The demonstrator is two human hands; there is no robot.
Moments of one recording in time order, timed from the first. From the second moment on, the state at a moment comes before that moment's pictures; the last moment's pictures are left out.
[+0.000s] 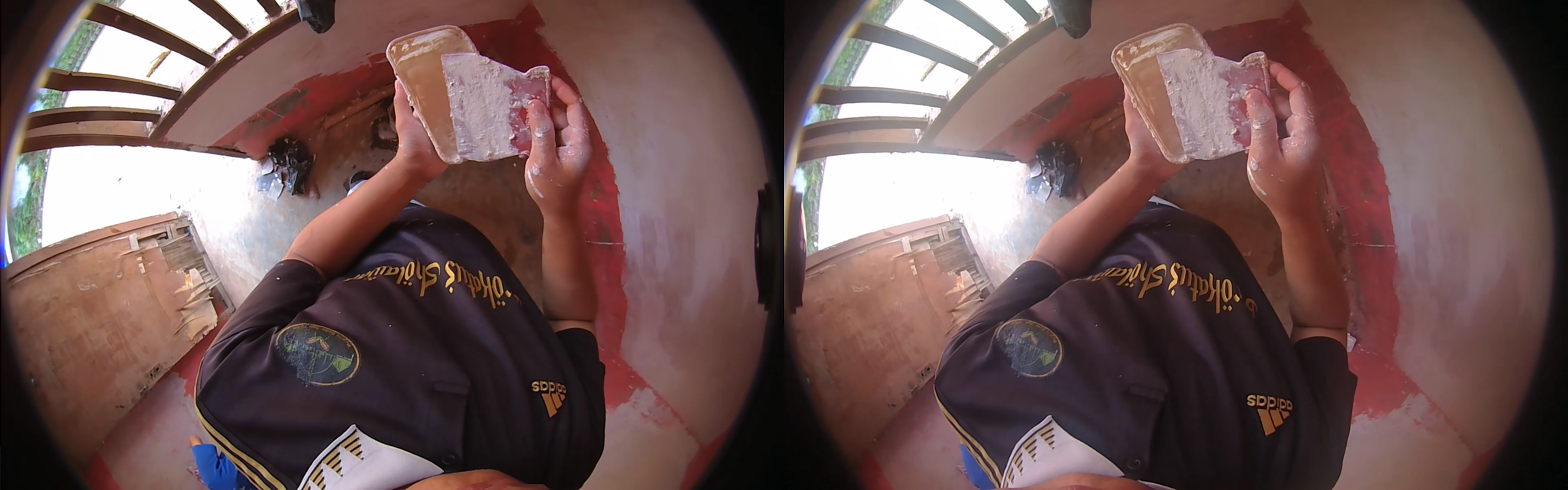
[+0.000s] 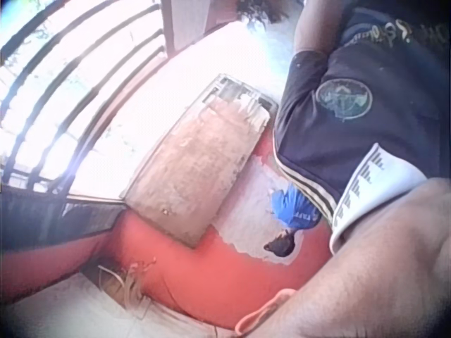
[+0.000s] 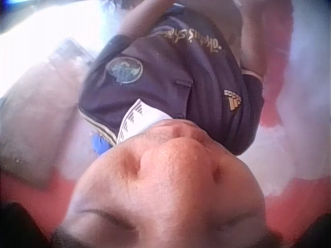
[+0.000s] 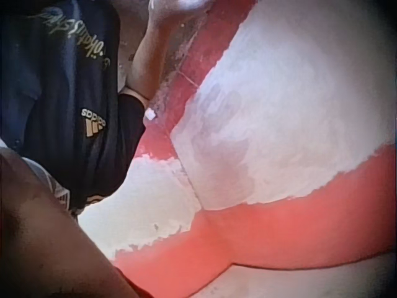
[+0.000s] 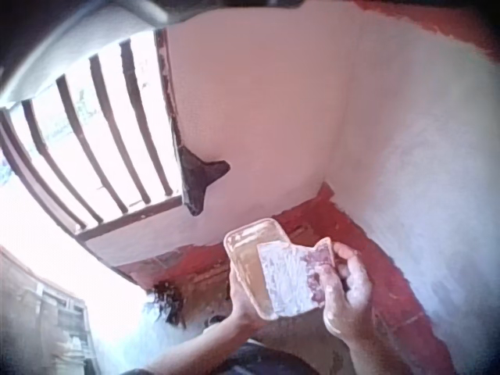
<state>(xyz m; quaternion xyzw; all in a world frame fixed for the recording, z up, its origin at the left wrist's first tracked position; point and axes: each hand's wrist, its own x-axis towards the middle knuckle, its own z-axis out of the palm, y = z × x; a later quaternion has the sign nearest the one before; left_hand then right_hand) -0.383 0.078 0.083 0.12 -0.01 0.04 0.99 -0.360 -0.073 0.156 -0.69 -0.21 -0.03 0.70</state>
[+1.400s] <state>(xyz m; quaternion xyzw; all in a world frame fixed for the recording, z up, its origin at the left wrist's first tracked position) -0.324 0.210 0.062 0.25 -0.01 -0.14 0.96 -0.324 0.068 0.122 -0.74 -0.09 -0.05 0.67</state>
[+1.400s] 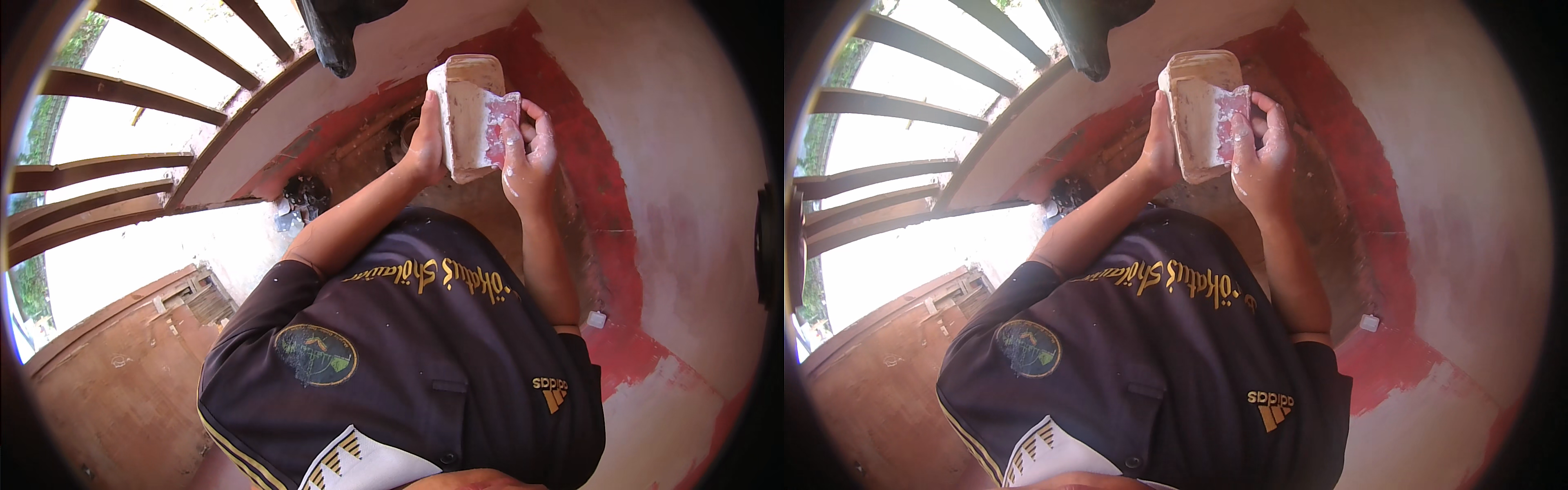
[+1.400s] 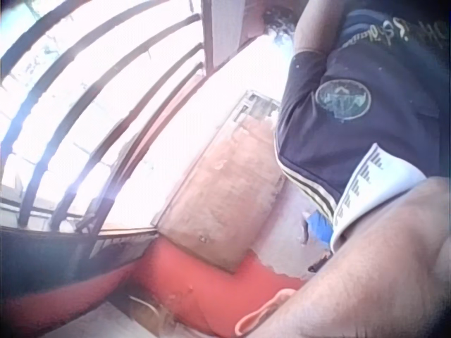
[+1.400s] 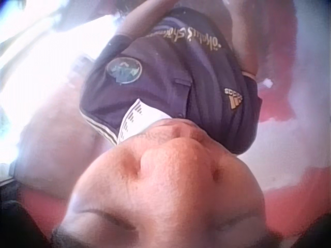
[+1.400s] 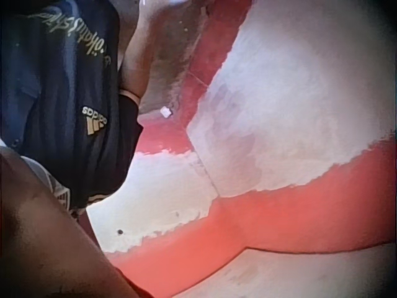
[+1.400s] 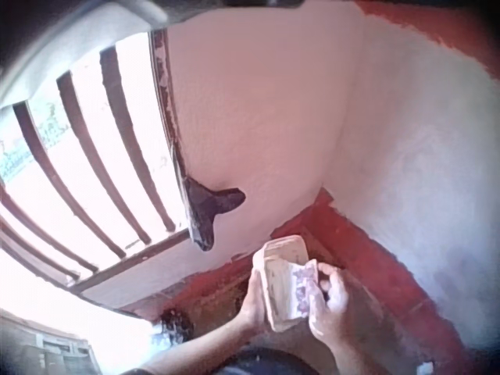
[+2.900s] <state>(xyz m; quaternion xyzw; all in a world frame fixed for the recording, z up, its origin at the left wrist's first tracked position) -0.297 0.295 0.009 0.23 0.08 -0.25 0.94 -0.310 0.067 0.047 -0.30 0.12 0.13 0.94</state>
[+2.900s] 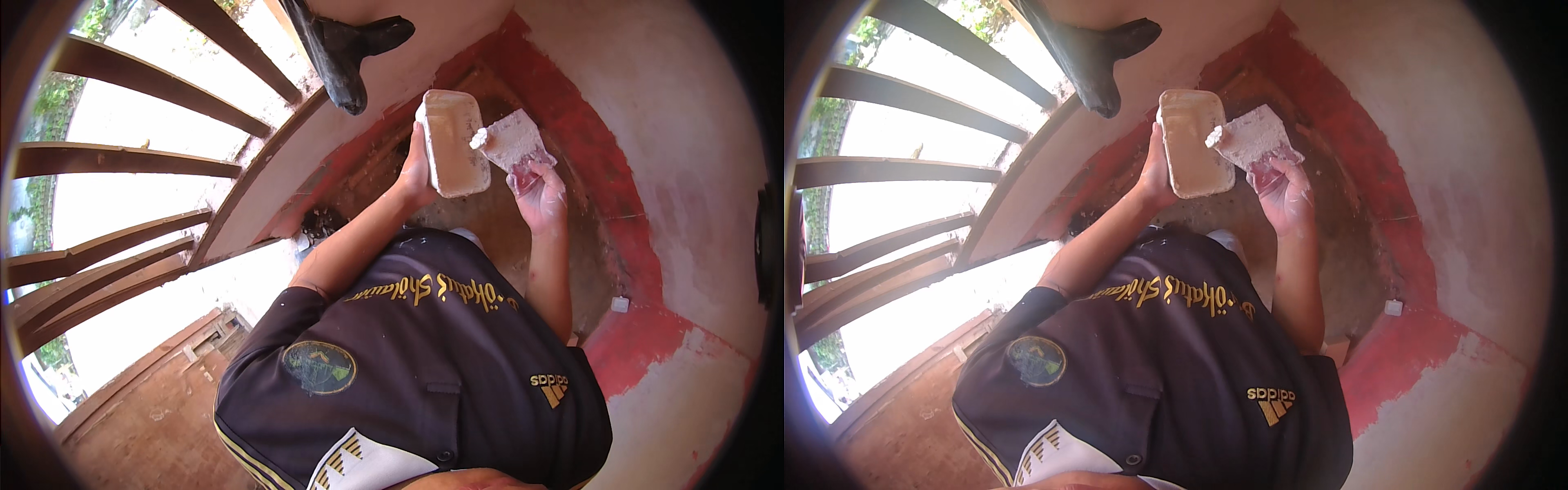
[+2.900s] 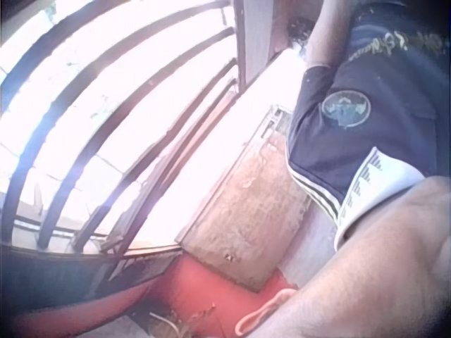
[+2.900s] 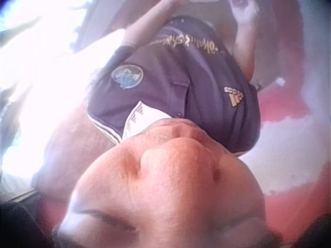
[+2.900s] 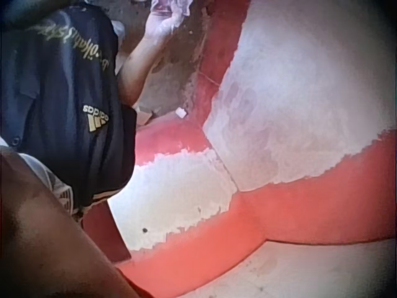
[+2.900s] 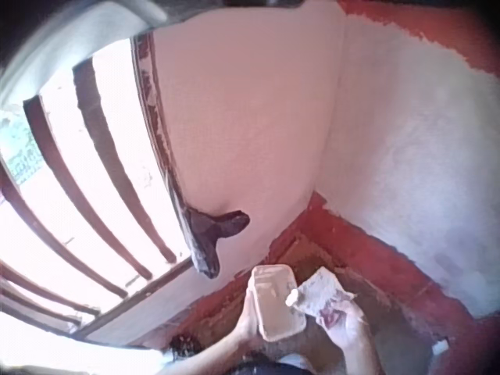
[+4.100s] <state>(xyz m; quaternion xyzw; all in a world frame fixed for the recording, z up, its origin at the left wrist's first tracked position) -0.301 0.373 -0.160 0.12 0.29 -0.26 0.91 -0.035 0.115 -0.393 -0.25 0.18 0.07 0.95</state>
